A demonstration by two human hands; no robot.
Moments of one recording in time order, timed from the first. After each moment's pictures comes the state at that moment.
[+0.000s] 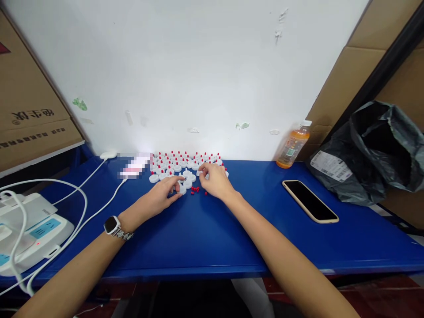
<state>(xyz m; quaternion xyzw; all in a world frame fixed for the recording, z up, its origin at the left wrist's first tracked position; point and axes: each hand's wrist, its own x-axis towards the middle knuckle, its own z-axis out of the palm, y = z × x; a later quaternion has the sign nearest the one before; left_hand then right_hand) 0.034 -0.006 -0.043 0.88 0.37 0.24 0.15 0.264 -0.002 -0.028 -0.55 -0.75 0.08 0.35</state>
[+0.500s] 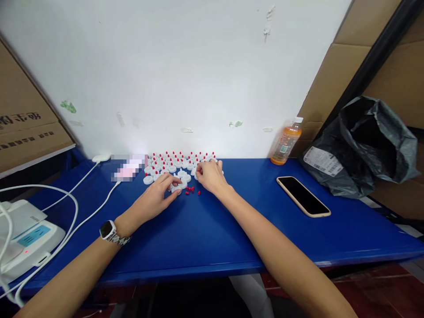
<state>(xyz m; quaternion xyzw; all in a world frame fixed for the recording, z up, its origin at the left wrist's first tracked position) 0.048 -0.018 -0.031 0.88 0.36 0.29 0.09 0.266 0.010 -0.022 -0.60 -0.74 0.03 0.30</state>
